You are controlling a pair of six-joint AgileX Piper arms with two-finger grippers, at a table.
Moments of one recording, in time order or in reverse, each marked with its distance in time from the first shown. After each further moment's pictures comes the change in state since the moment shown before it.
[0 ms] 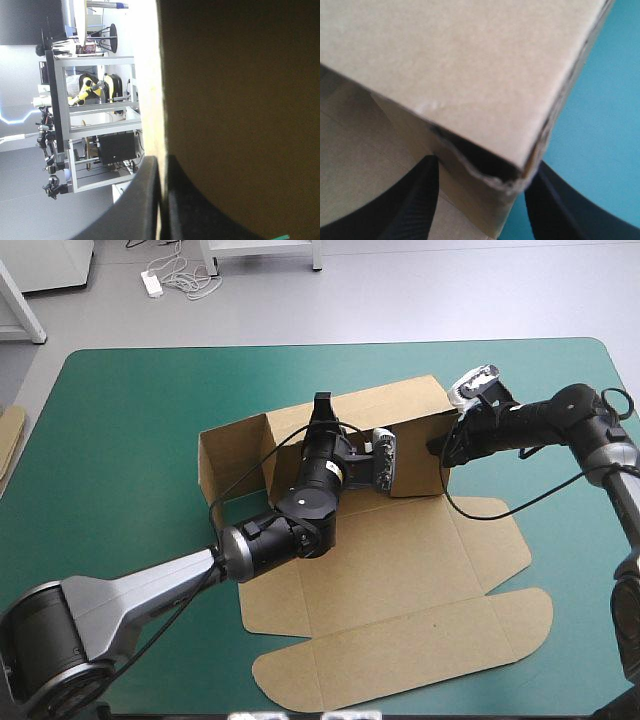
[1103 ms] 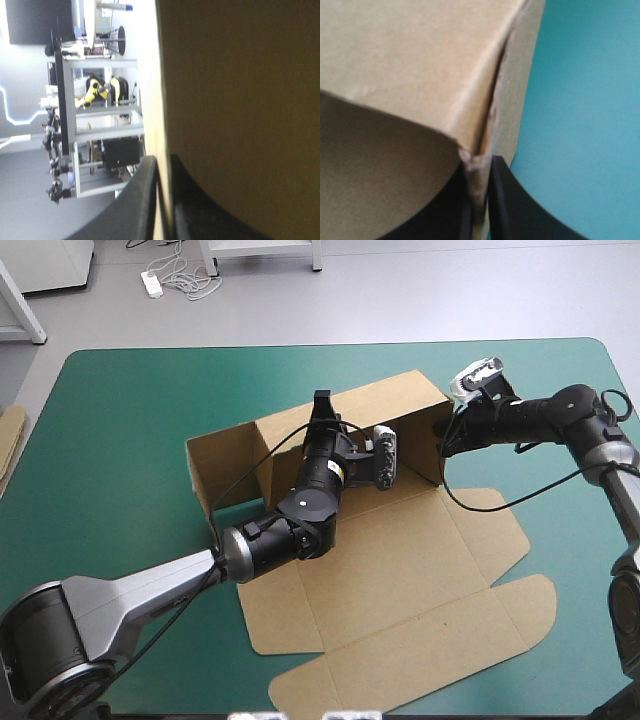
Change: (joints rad) left arm 0.000 0.001 0.000 0.051 -0.015 -0.059; right arm -0.002 0.018 0.000 0.086 -0.065 -0.048
